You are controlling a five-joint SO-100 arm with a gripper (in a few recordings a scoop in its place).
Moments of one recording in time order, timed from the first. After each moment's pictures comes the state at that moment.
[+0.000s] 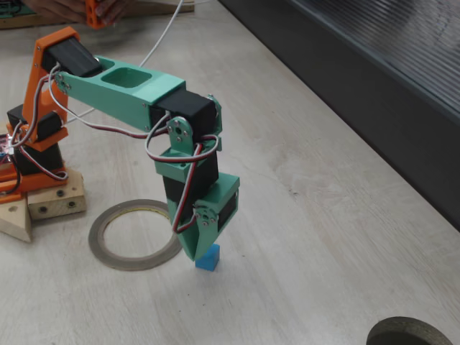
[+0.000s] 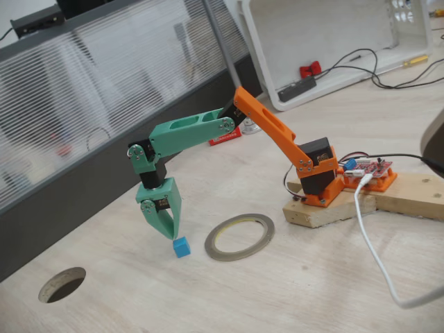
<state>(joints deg) 47.9 63.3 63.6 83.0 85.3</state>
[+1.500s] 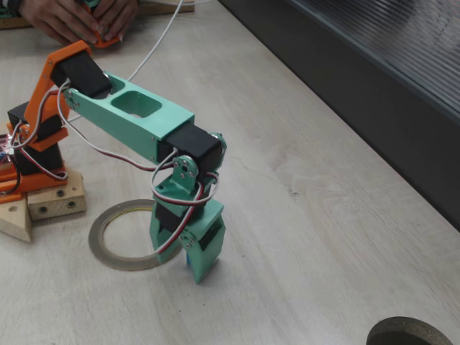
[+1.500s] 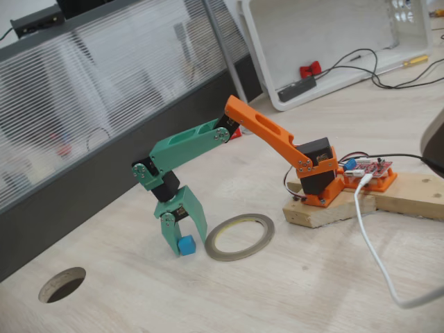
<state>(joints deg) 49.4 55.0 63.4 97.2 85.2</state>
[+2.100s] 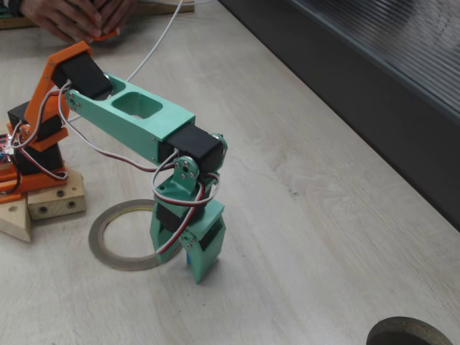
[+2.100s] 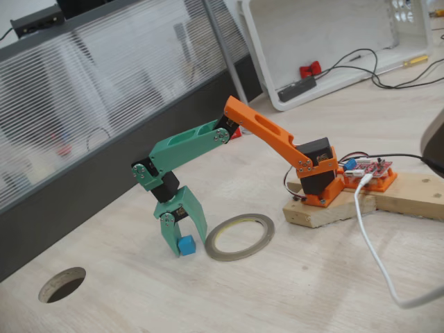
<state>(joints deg) 49.5 54.8 62.6 97.6 85.3</state>
